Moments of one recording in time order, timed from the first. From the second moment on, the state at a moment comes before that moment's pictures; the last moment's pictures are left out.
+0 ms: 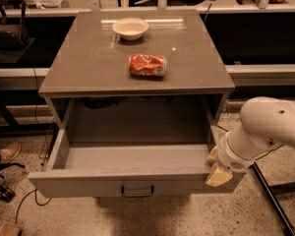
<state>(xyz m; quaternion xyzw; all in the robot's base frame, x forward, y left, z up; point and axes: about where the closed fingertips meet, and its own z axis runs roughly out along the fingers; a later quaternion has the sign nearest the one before) 0.441 -0.192 0.649 -0.61 0.77 0.09 0.11</state>
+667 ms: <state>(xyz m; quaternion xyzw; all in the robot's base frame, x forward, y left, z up) 0.405 -0.212 0.647 -0.58 0.80 0.10 0.12</state>
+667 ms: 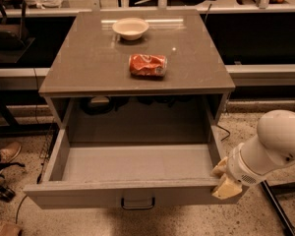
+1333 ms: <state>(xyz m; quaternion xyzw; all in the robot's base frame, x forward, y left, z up) 0.405 -0.212 0.647 -0.58 0.80 0.10 0.12</state>
